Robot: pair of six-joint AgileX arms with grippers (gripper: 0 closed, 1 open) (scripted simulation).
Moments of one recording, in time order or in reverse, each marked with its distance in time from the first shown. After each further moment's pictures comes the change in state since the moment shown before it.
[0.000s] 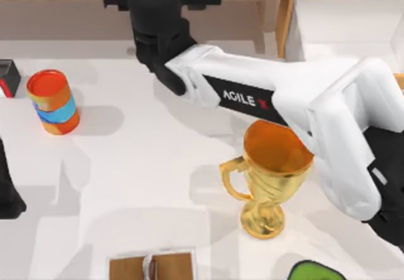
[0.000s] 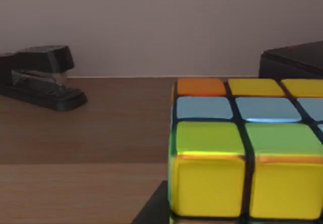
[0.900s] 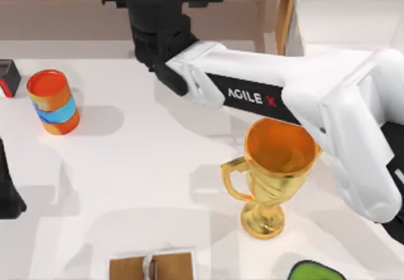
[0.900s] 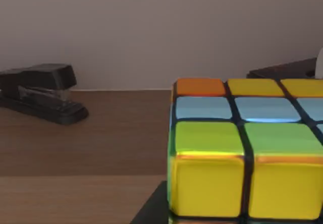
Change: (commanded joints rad) left arm 0.000 0.000 0.000 0.000 0.000 0.000; right arm 0.018 -0.108 -0.115 0.013 0.022 0.005
